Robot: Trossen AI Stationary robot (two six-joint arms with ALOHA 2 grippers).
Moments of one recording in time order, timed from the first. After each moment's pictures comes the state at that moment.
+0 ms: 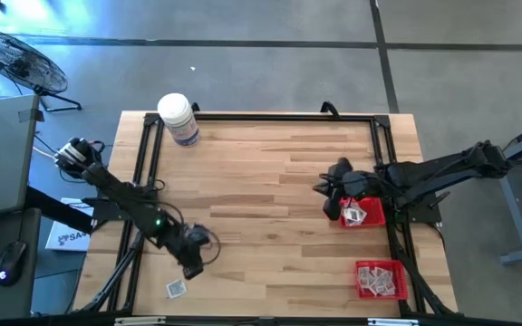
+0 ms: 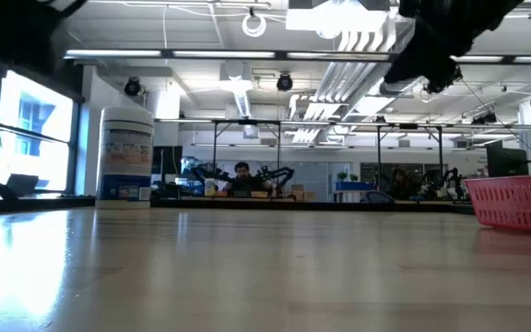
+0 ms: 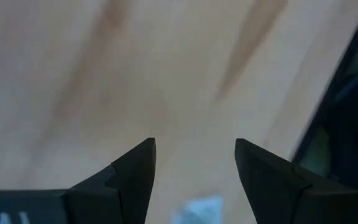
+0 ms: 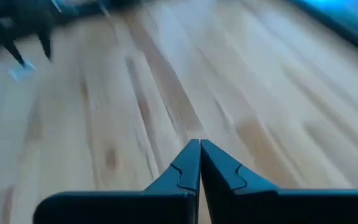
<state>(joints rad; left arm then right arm) -0.68 1.39 0.77 -0.44 0.00 -1.22 0.17 0.99 0.72 -0.37 0.33 0.46</state>
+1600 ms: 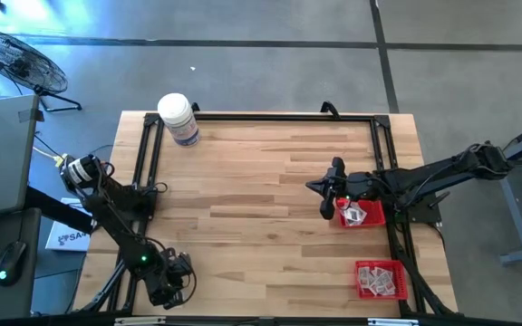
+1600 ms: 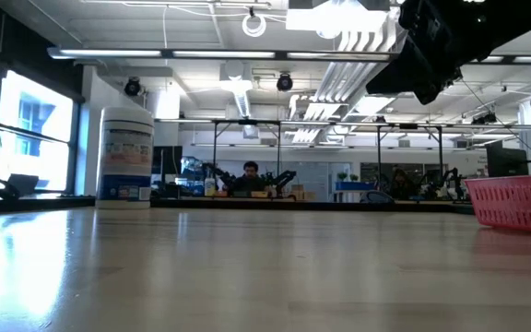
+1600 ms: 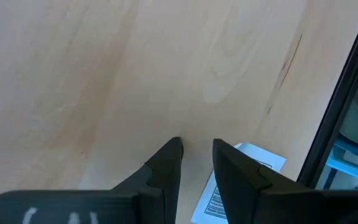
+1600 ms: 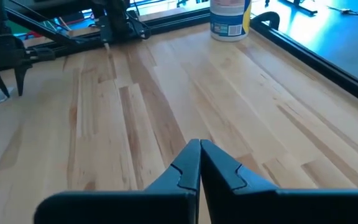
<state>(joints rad) -1.02 1.62 0.77 -0.32 -0.08 -1.40 0.15 0.99 0.51 0.05 0.38 0.31</state>
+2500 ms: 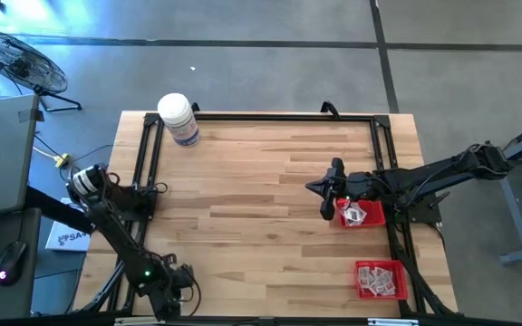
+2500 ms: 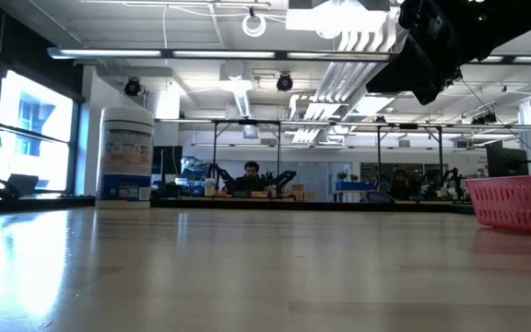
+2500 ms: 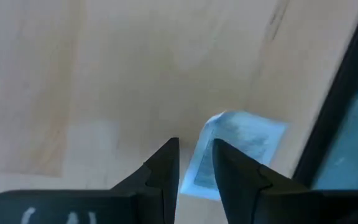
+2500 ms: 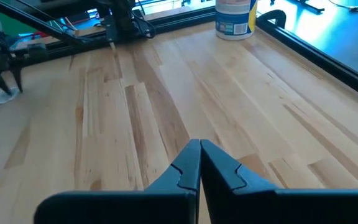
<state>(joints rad) -1.02 1.71 0.99 -0.57 -0.02 -1.28 0.15 0.99 0.51 0.05 0.36 0.32</state>
